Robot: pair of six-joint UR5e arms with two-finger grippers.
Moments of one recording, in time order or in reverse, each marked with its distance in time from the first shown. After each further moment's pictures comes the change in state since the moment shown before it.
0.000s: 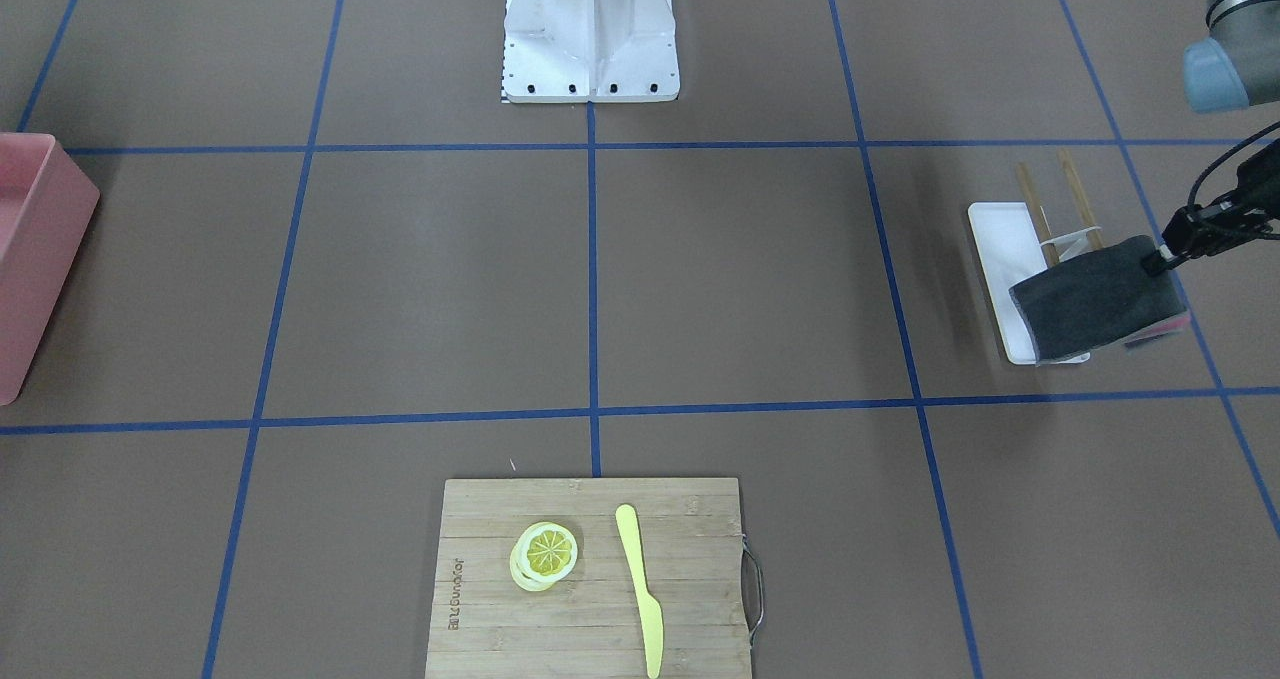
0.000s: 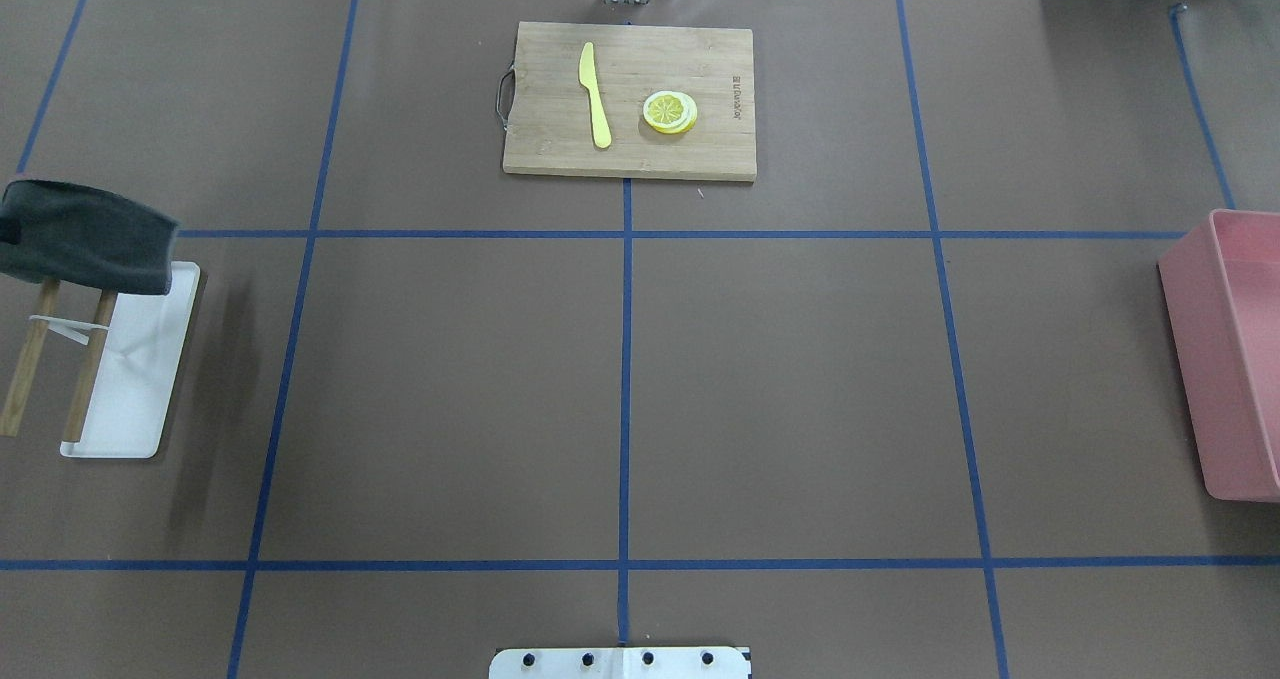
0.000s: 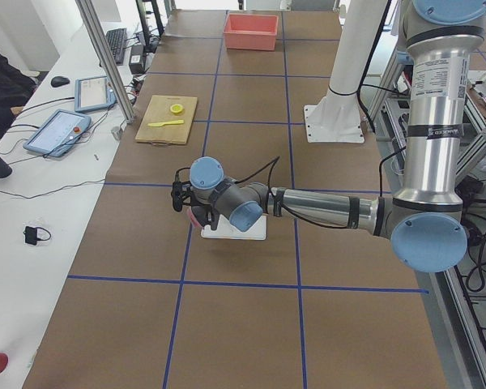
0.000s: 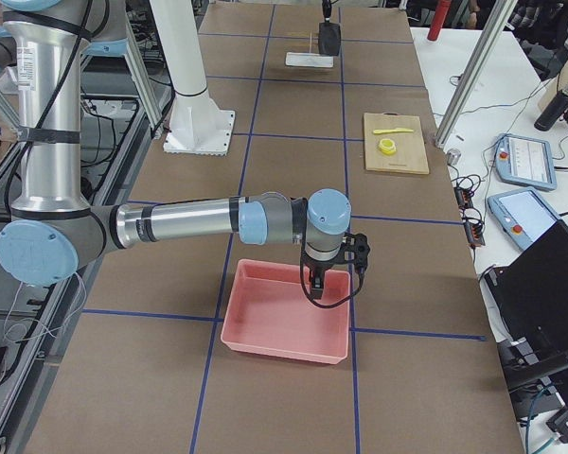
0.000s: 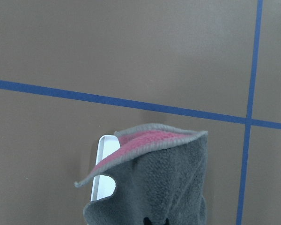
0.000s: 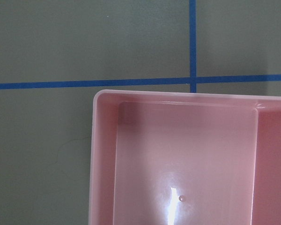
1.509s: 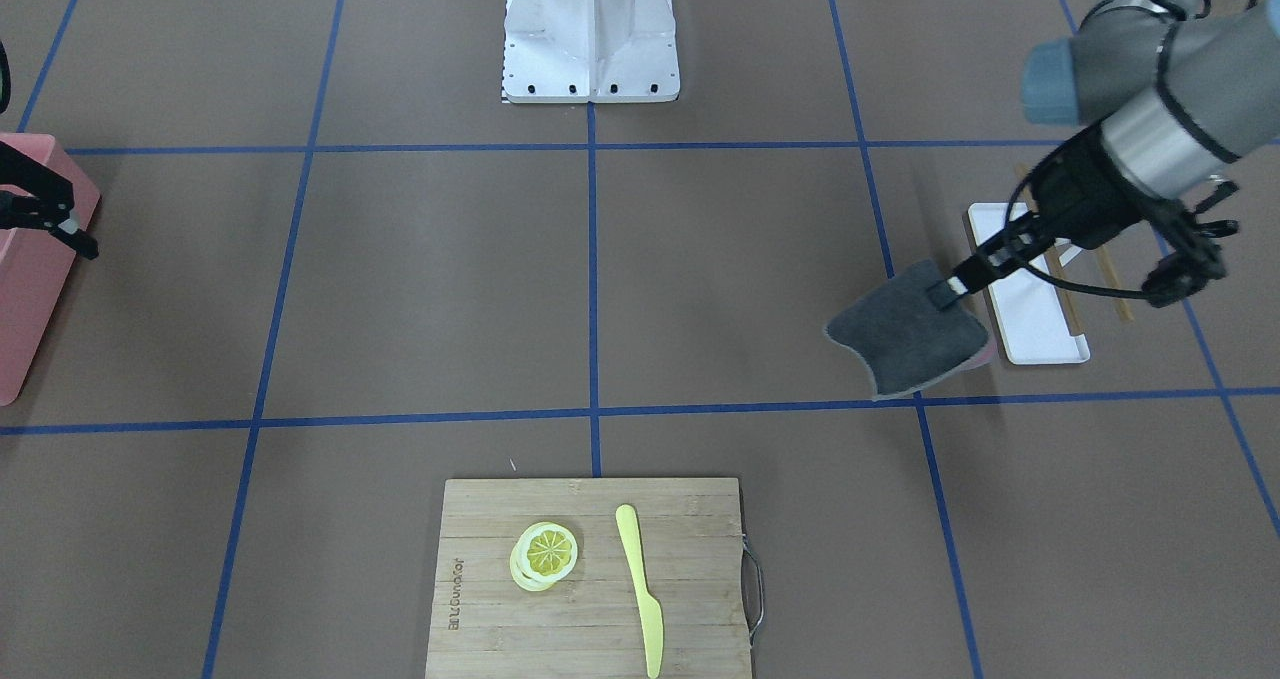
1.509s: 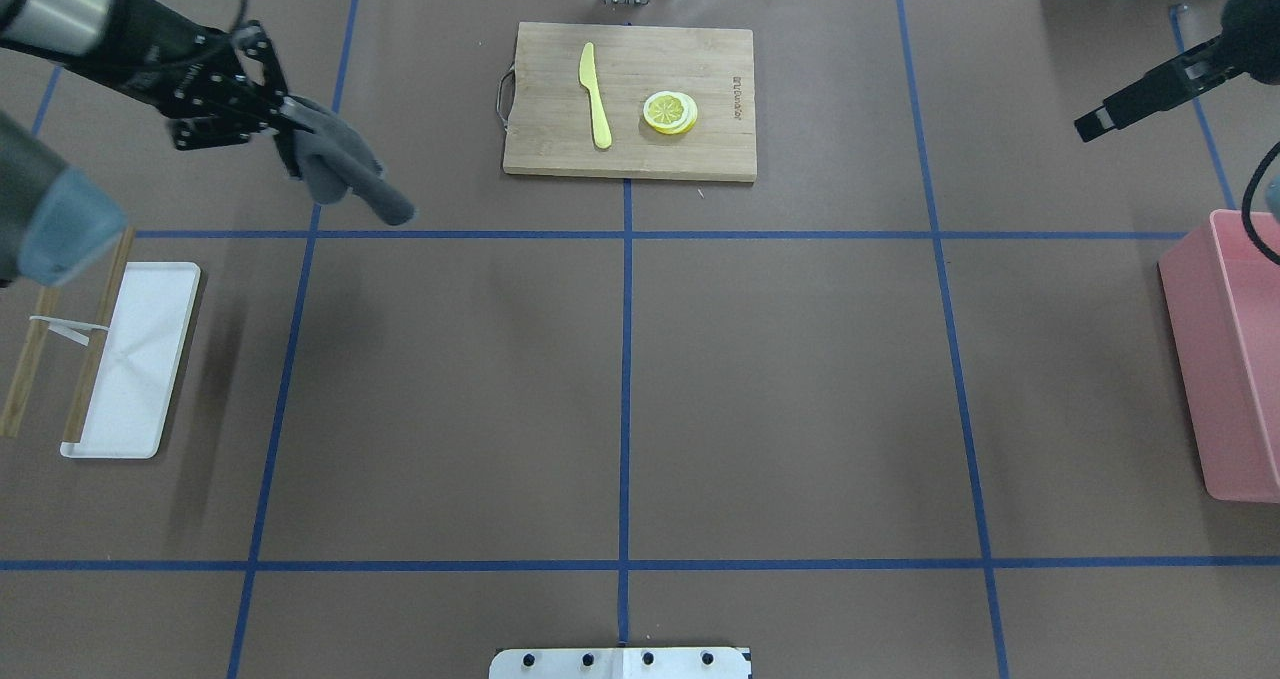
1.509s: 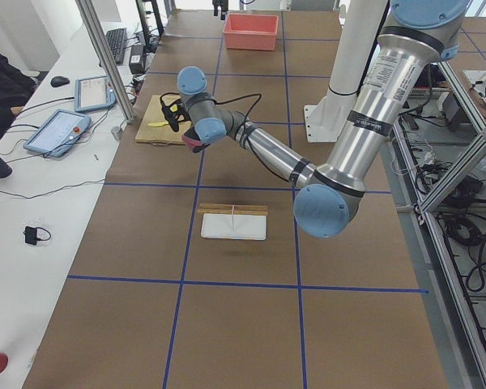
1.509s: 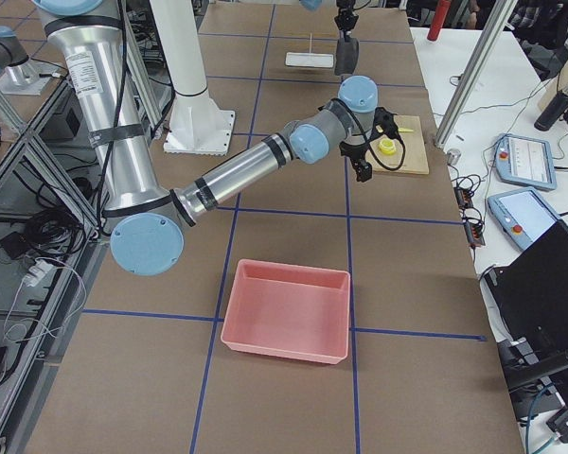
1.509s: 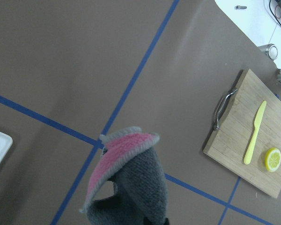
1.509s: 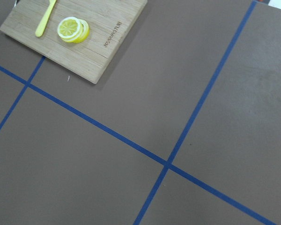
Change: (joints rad) left arm 0.281 -0.450 -0.060 0.081 0.140 -0.913; right arm -0.284 0.311 0.112 0.260 0.027 0.141
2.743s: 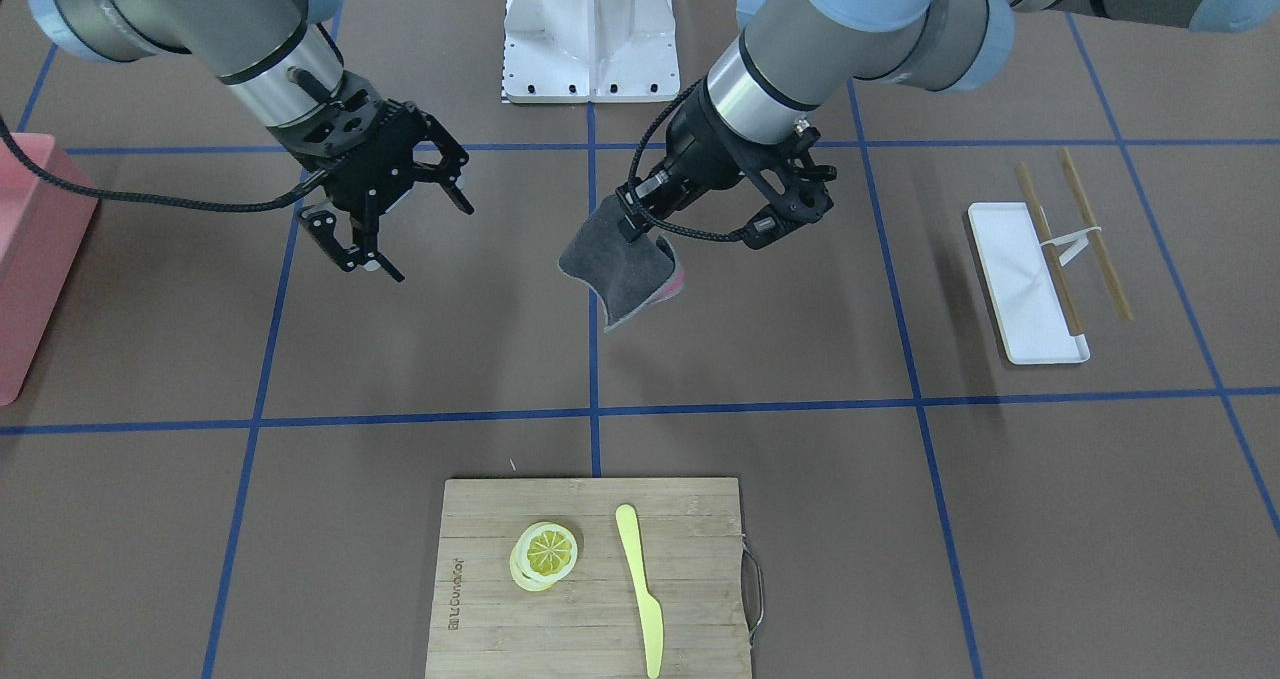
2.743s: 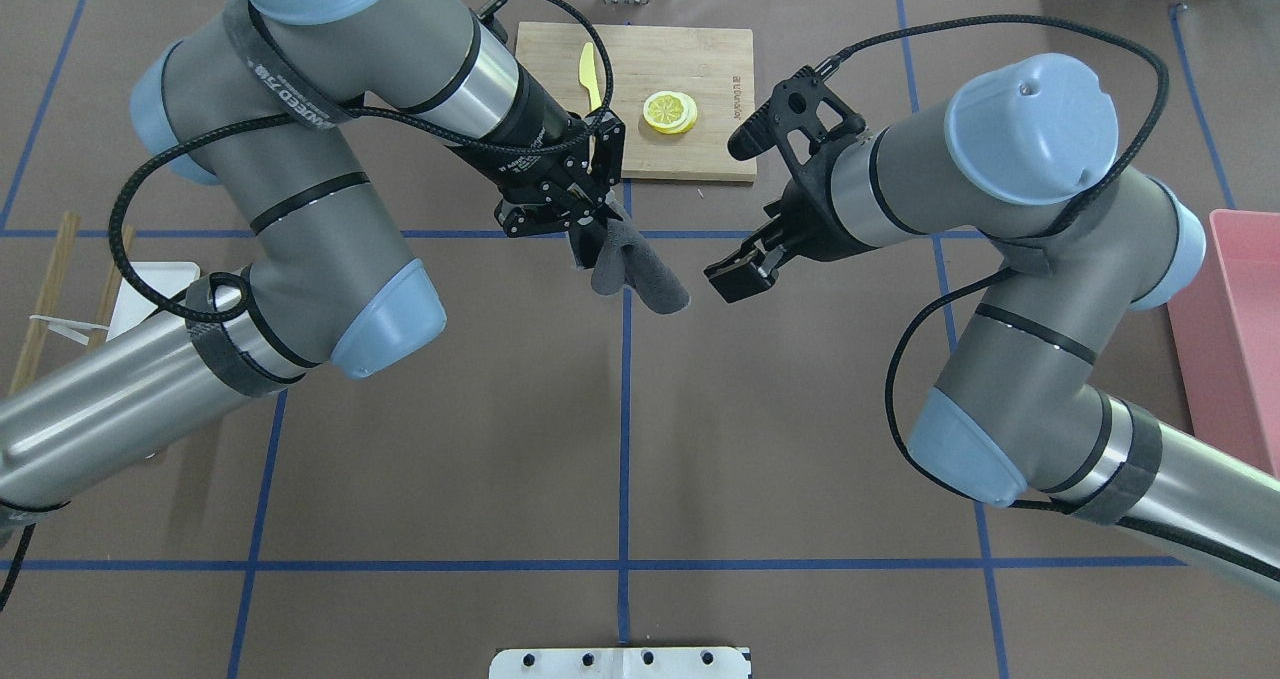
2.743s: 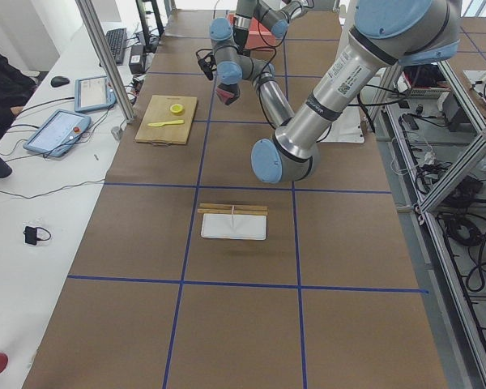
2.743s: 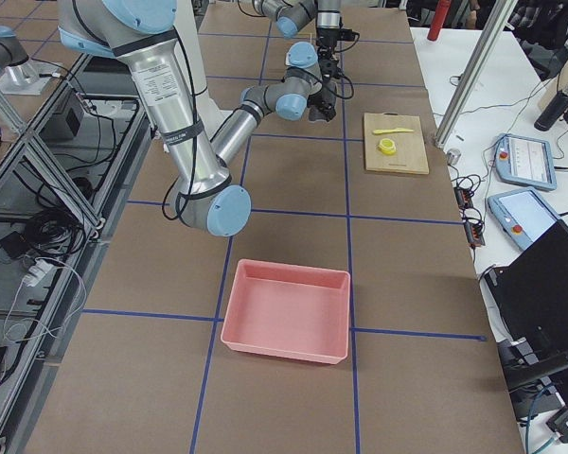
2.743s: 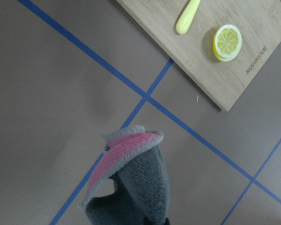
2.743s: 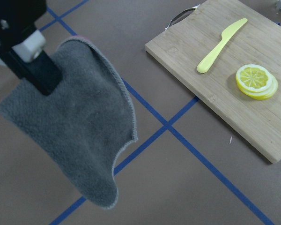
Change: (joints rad) left arm 0.289 -0.364 0.050 0.222 0.112 -0.158; right arm -0.568 0.228 0.022 0.159 -0.508 0.169
